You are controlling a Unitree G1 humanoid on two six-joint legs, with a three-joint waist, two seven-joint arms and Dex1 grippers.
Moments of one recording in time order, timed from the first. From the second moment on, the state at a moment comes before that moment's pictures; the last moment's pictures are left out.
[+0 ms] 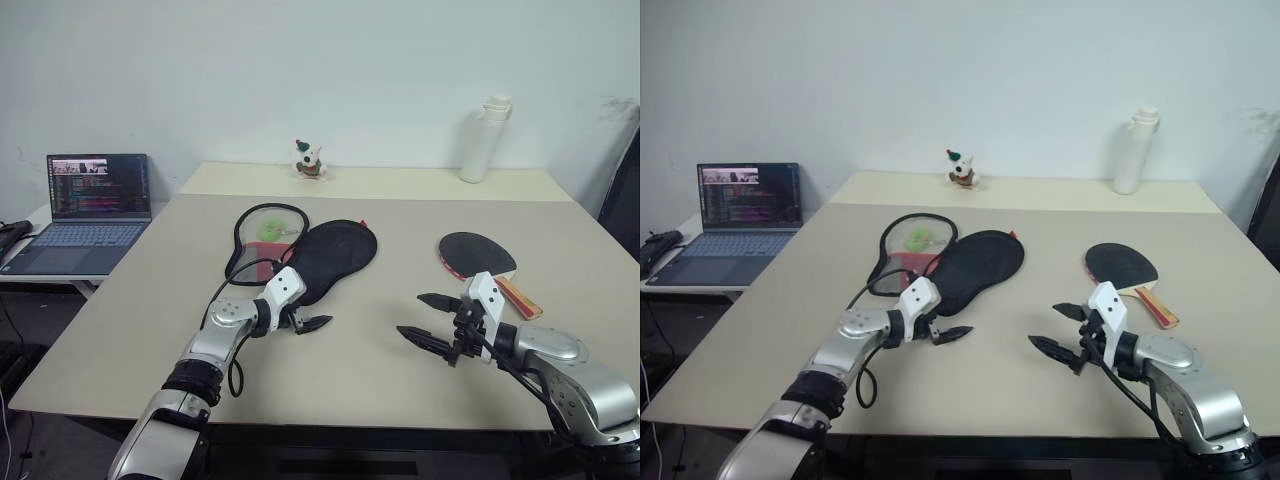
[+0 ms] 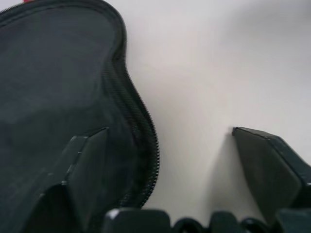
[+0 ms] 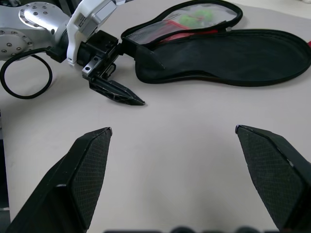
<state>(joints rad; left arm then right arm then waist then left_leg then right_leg) -0.68 0.44 -0.17 0.67 -0.04 -0.08 -0.93 -0.24 -0.59 -0.02 -0.33 0.47 0.58 0.76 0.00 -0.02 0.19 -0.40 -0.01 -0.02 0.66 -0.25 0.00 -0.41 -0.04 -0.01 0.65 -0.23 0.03</state>
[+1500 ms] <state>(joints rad) -0.57 0.21 -0.21 0.18 -0.20 0.55 -0.82 -0.21 -0.58 -0.18 -0.35 0.53 0.65 0.62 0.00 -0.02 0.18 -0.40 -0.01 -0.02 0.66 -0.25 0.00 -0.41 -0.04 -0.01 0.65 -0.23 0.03</state>
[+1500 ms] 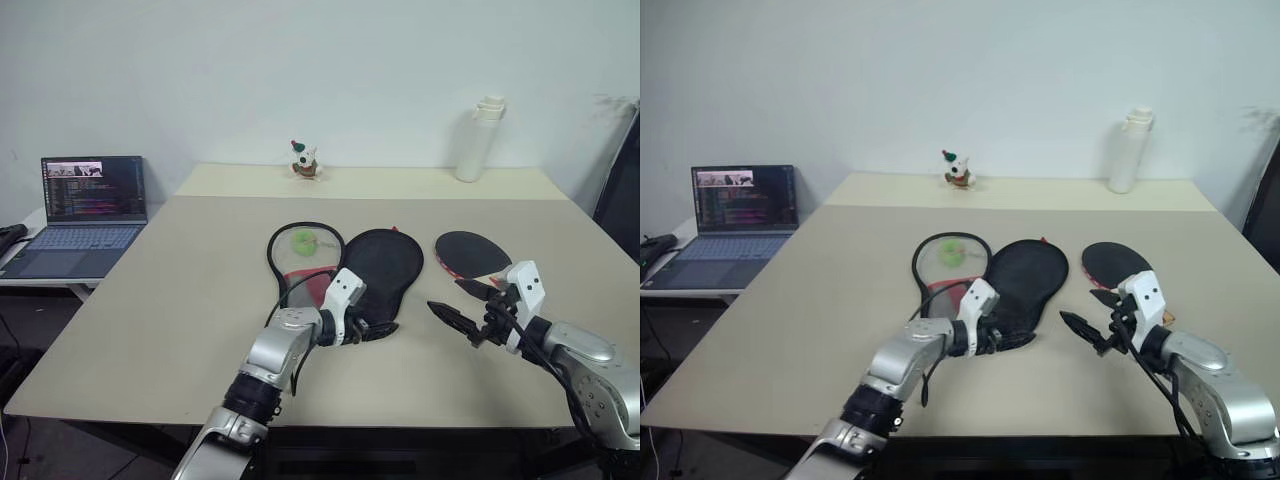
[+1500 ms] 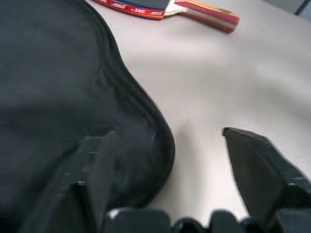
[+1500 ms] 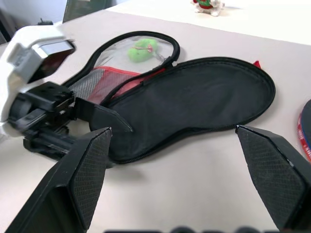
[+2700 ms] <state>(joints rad) -0.48 0.54 0.09 0.09 -0.34 0.42 -0.89 -0.56 -0.22 0.02 0.18 0.30 0.73 0.37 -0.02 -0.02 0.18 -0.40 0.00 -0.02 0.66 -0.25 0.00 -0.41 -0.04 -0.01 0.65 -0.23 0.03</state>
